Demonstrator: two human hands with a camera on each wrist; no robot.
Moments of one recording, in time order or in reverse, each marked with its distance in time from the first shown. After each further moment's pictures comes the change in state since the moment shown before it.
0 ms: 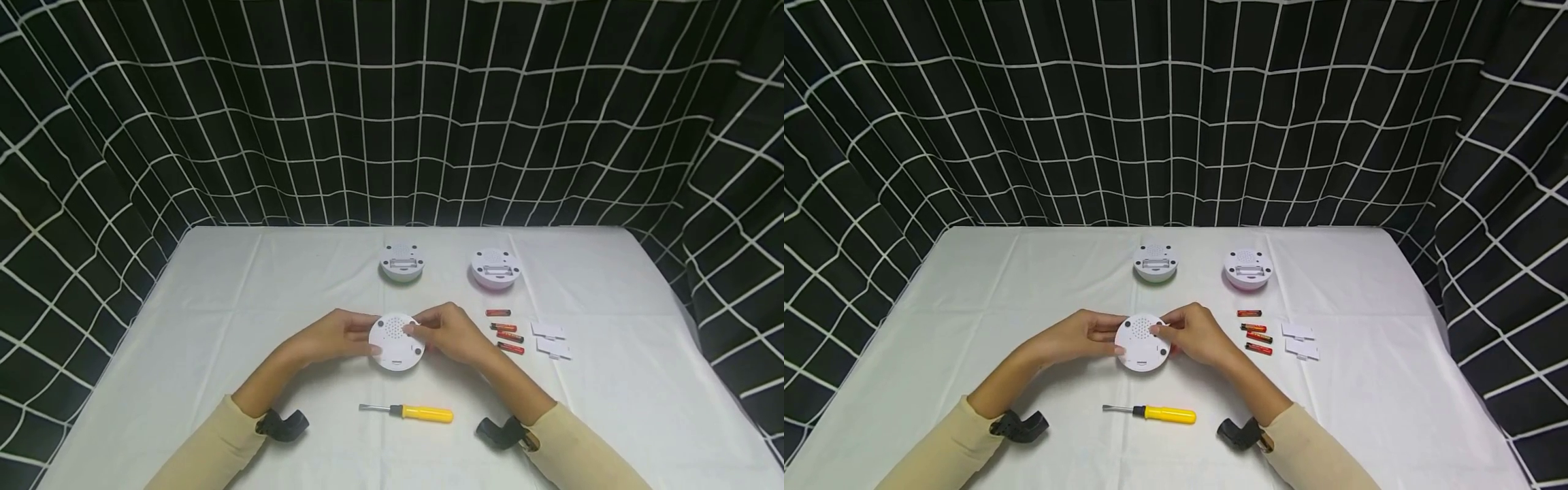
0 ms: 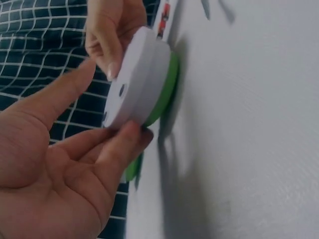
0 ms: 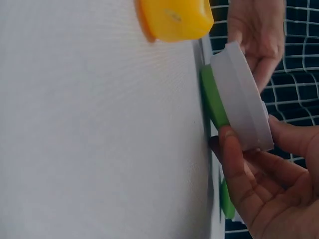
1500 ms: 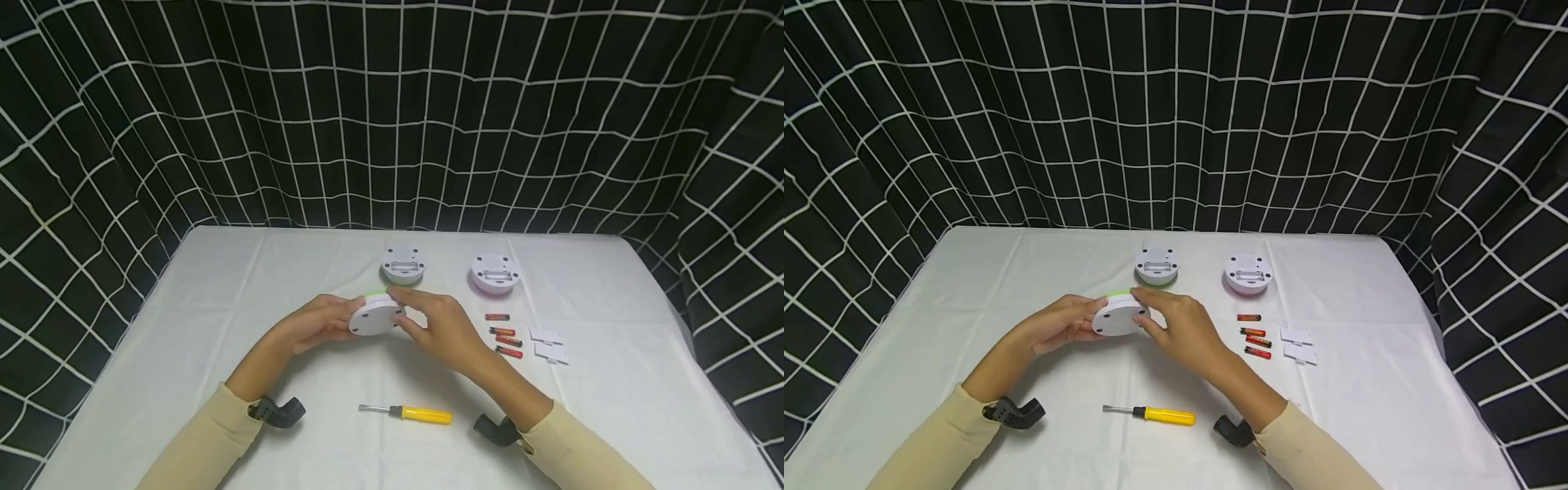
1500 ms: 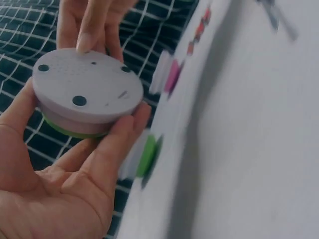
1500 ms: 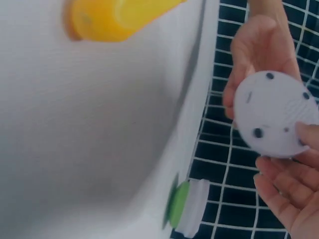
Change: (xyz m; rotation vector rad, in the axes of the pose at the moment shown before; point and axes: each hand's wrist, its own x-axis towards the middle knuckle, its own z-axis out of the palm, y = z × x) left_hand 0.000 0.005 -0.028 -0.486 0.051 -0.103; right_hand -0.010 -0.047 0.003 -0.388 0.282 -0.588
